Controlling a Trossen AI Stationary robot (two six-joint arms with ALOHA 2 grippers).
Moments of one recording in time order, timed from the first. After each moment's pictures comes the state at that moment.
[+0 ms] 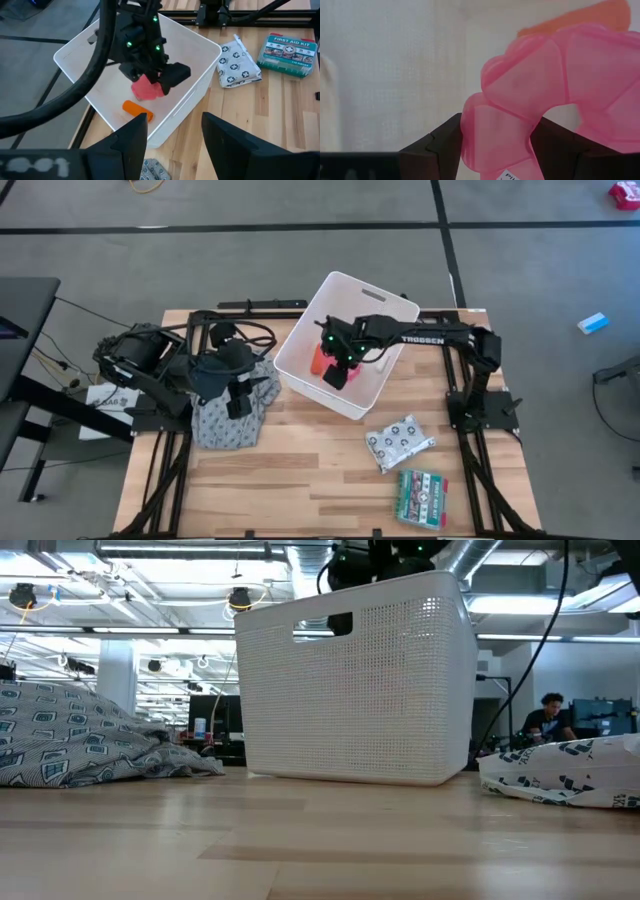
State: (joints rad) left arm -0.37 1.59 2.30 -1.57 -0.59 -0.36; right arm -0.26 1.85 1.56 -0.88 -0.22 0.24
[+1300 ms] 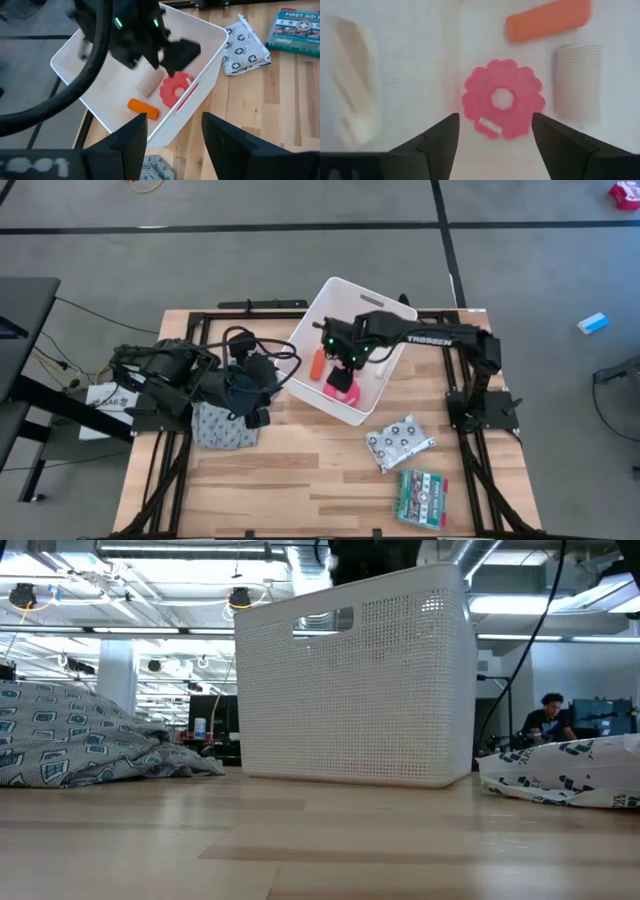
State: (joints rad) left arm -0.37 1.69 2.30 -1.57 -0.59 -0.33; right arm -0.18 1.85 1.75 -1.16 -0.13 0.27
